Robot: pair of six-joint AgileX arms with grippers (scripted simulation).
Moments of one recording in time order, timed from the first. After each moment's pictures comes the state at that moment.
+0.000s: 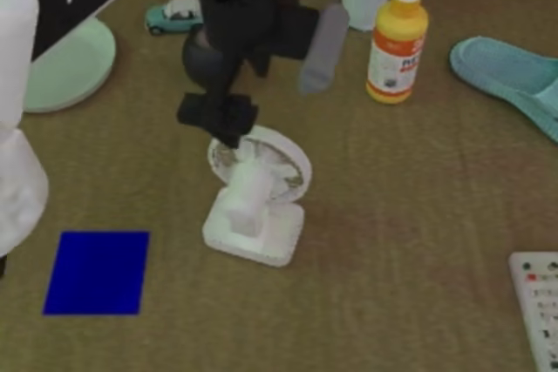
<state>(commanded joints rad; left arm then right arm) -0.61 2.21 2.23 -1.57 0.01 1.27 0.00 0.00 0.00 0.00 0.00 0.00</state>
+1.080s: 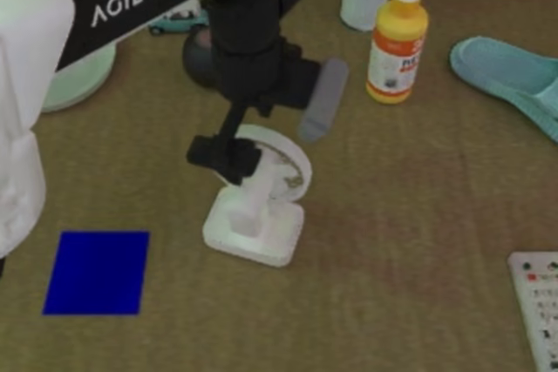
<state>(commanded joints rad) -0.61 2.20 1.99 -1.36 0.00 1.28 0.00 0.00 0.00 0.00 0.00 0.00</state>
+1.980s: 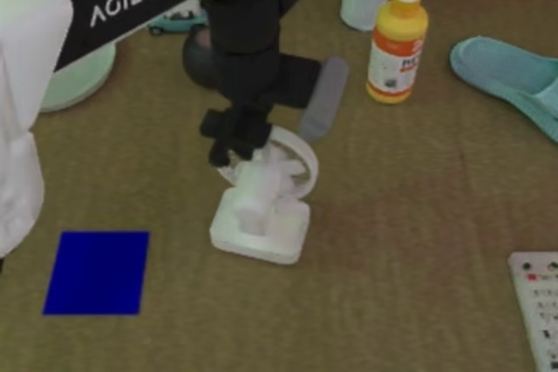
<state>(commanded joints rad) -0.61 2.20 1.99 -1.36 0.00 1.28 0.00 0.00 0.00 0.00 0.00 0.00</state>
